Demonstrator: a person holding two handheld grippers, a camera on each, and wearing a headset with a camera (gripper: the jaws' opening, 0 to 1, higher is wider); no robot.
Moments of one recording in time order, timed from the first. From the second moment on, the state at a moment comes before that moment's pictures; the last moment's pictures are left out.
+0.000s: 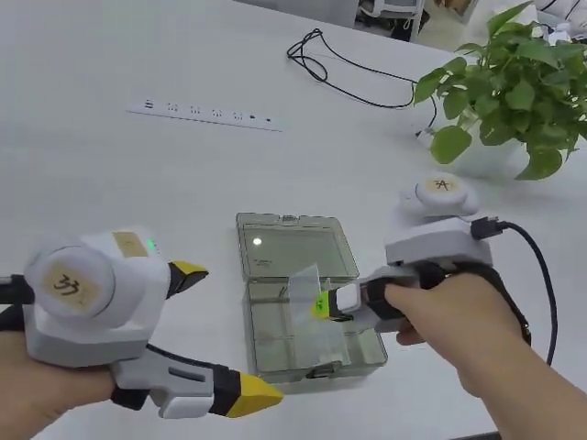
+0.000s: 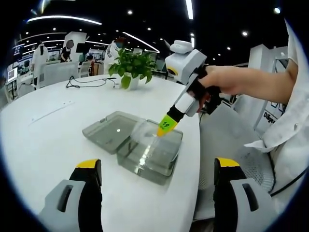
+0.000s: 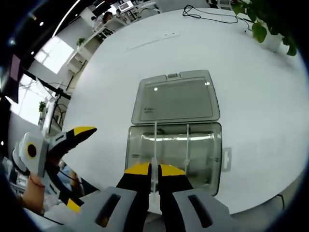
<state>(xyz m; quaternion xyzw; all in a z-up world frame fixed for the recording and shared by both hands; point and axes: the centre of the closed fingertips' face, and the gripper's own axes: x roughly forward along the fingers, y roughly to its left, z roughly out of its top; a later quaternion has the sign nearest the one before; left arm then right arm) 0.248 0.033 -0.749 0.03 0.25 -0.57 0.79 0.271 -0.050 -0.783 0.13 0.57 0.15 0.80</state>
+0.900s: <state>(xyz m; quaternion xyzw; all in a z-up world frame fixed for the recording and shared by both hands) 0.251 0.033 -0.752 0.02 0.25 -0.57 0.78 0.275 -0.047 -0.794 0.09 0.57 0.14 0.80</state>
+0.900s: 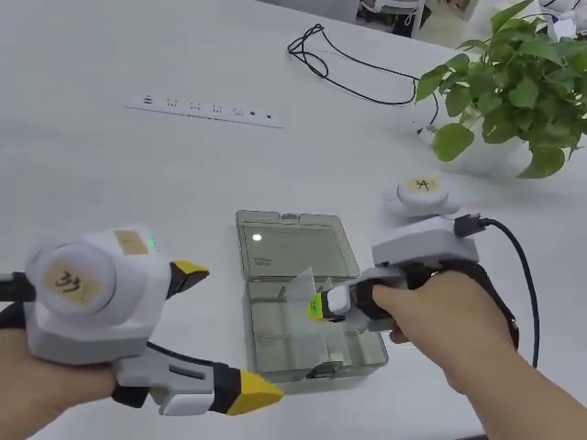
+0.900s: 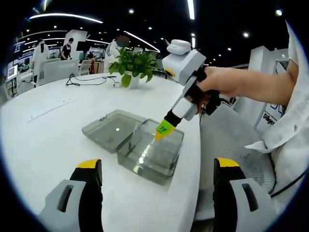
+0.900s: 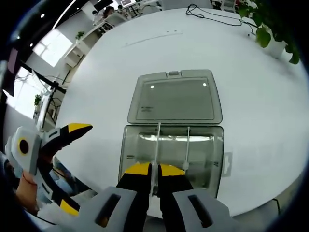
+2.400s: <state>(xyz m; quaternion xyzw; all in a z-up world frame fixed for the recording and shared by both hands) 0.254 0.034 -0.750 0.04 0.26 -0.56 0.79 0.278 -0.032 -0.817 0.05 0.54 0.23 0.81</state>
